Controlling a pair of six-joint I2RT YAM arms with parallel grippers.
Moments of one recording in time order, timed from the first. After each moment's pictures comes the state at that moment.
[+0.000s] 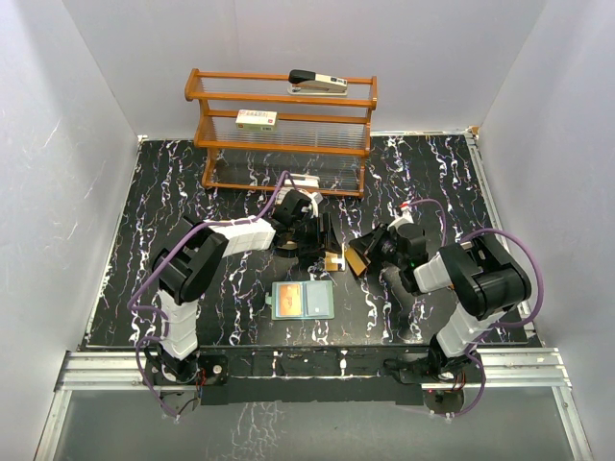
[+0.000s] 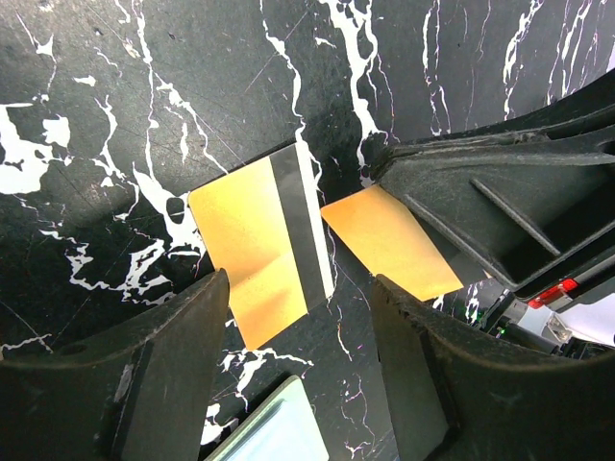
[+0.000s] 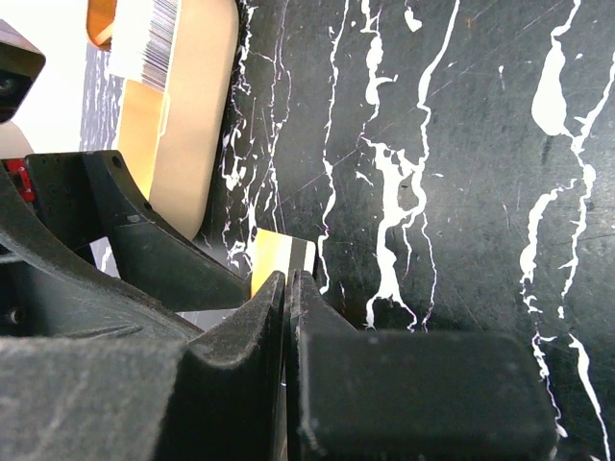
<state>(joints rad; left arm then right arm) -0.69 1.96 1.15 -0.04 0.37 -0.71 0.28 1.68 0.38 0.92 -0.34 0.81</state>
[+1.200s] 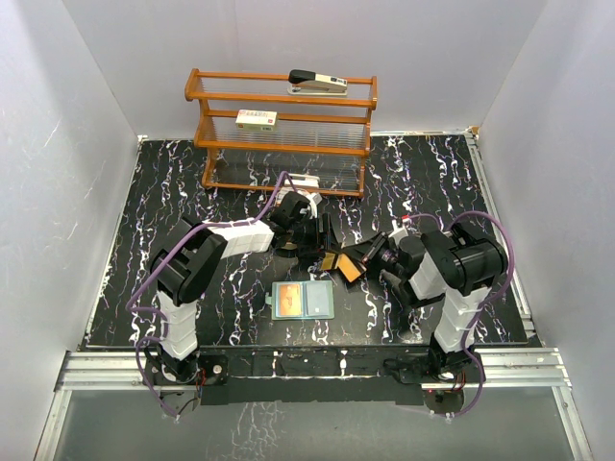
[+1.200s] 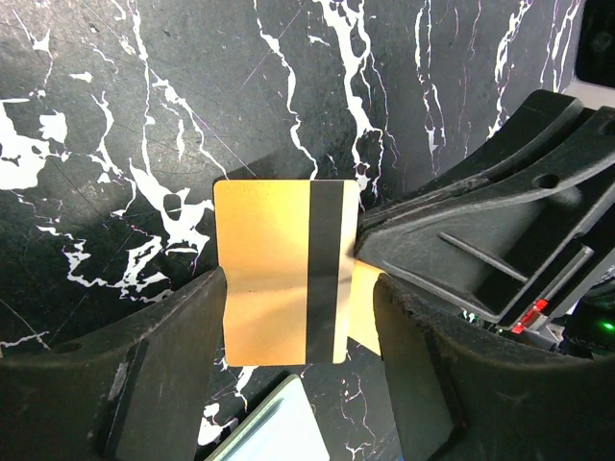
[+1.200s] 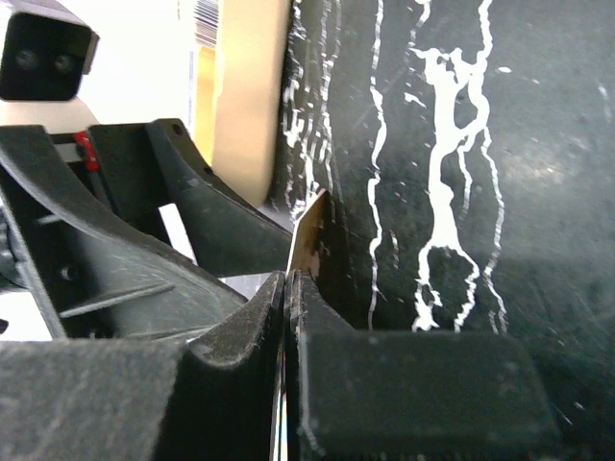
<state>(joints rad) -0.69 1.94 1.12 0.00 0.38 -0.72 0.28 1.88 0.28 1.31 -0.46 1.09</state>
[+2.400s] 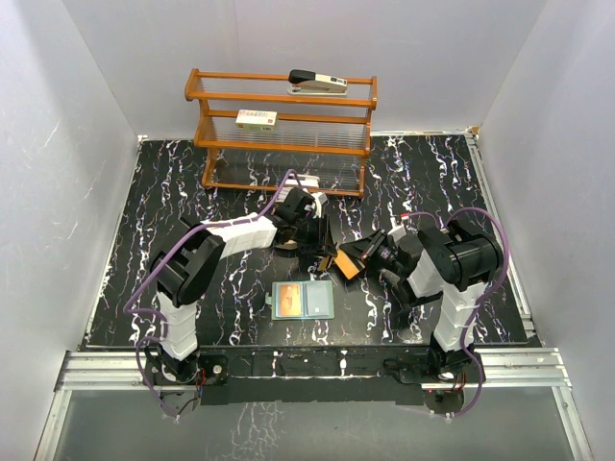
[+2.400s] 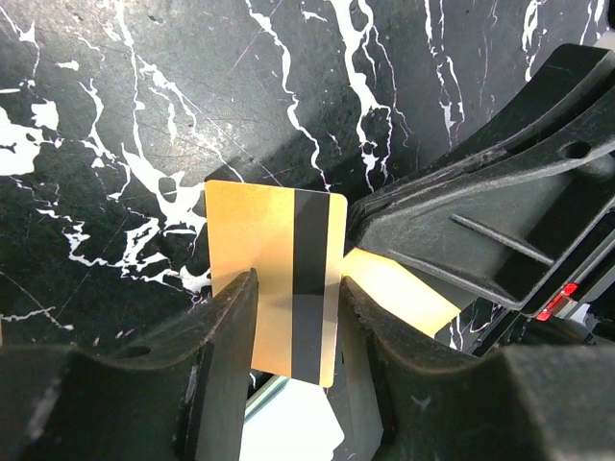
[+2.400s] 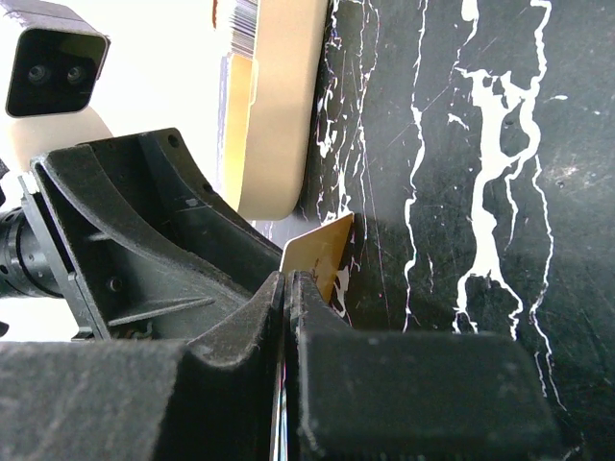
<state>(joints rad) -0.70 1.93 1.19 -0.14 0.35 -0.62 0.28 1.93 0.31 1.42 -0.50 1.16</state>
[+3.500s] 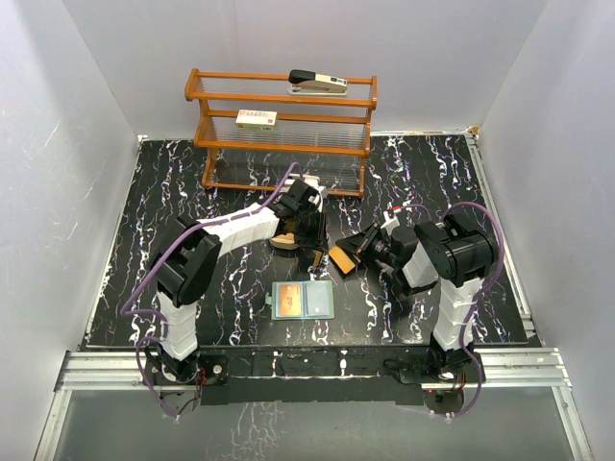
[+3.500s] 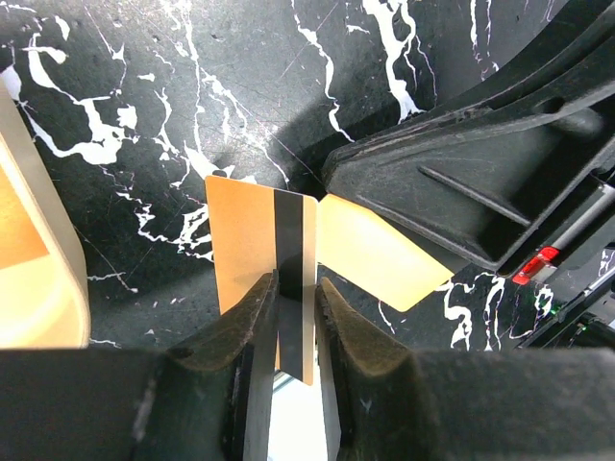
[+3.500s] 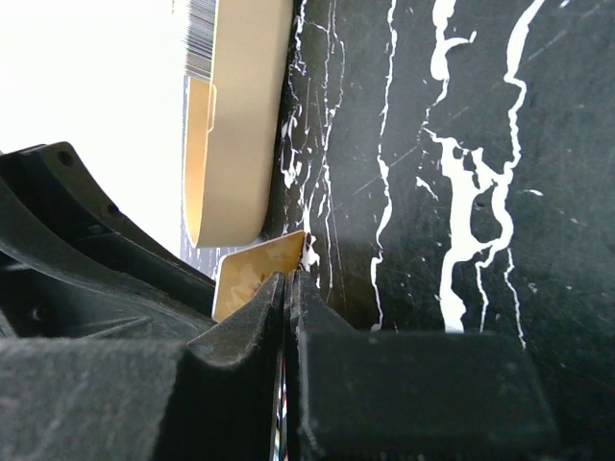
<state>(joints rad) -0.70 1.93 1.32 -0.37 0.25 -0.53 0.29 1.97 0.43 1.28 -0.50 1.08</state>
